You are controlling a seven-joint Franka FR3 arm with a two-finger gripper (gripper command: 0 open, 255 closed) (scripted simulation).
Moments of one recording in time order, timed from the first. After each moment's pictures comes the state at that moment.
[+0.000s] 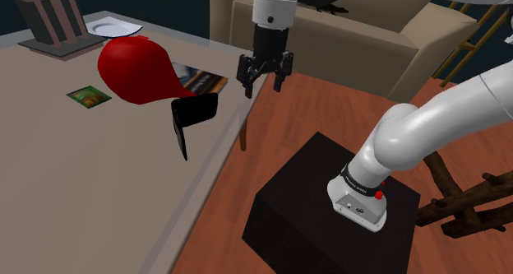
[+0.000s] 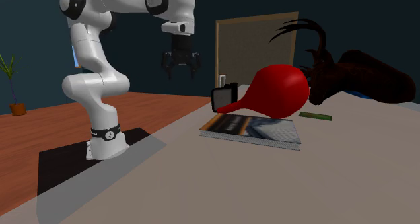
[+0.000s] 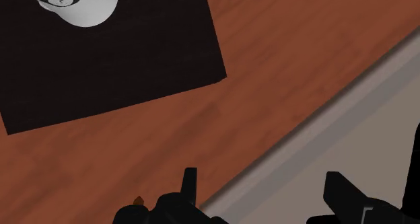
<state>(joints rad) 0.08 -0.47 0.35 -2.25 0.25 1.70 0.64</state>
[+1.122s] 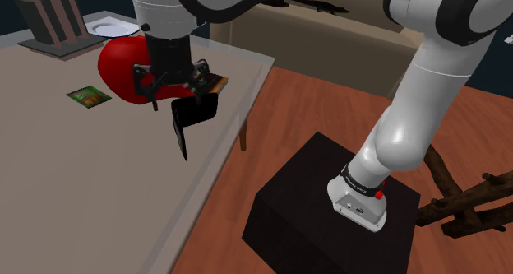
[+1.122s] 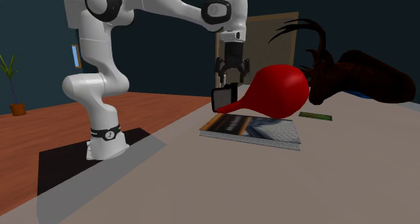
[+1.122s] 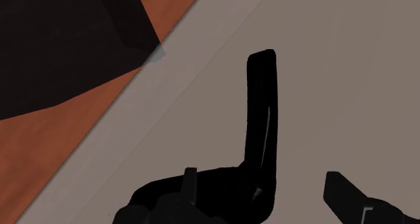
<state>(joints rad) 0.15 0.16 0.63 -1.70 -0.08 1.80 1.24</state>
